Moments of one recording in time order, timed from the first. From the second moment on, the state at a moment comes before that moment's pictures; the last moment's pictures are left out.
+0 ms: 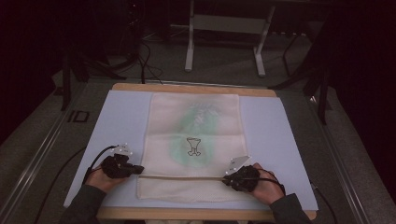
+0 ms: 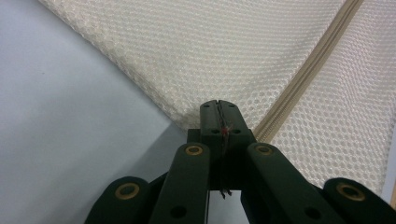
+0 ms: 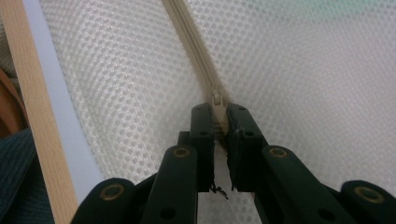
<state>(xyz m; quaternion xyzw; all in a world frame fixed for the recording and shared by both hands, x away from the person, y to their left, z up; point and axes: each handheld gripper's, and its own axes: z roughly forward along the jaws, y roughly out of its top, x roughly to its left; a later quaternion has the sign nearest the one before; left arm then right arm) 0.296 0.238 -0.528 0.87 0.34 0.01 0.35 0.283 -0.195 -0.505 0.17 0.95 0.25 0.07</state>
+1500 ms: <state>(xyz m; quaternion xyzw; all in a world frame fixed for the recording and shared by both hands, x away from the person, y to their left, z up) 0.296 0.238 -0.528 0.87 0.34 0.01 0.35 0.284 -0.235 -0.499 0.20 0.95 0.24 0.08</state>
